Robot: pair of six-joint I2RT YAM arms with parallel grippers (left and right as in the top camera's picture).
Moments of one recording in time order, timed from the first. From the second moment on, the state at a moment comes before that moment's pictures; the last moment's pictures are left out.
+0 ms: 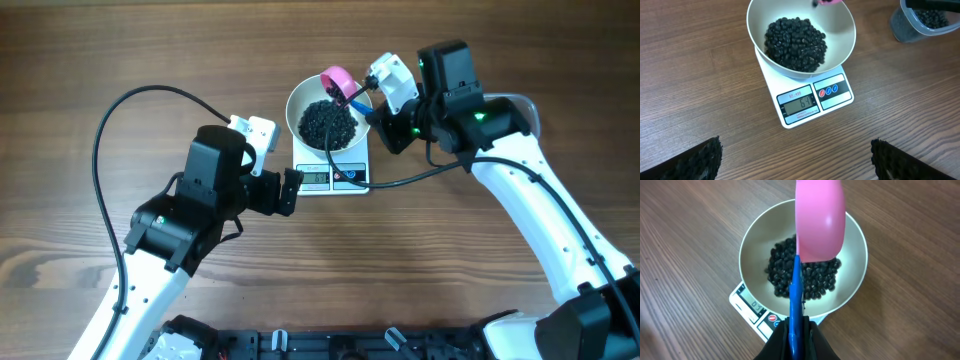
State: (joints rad) left arm -0.41 1.08 0.96 -0.70 0.12 -0.13; right arm 0.35 1.56 1.32 -0.67 -0.35 -0.27
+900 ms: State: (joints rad) left arm -0.41 1.08 0.96 -0.70 0.12 -0.13; right arm 0.41 1.56 1.32 -0.61 -0.17 -0.45
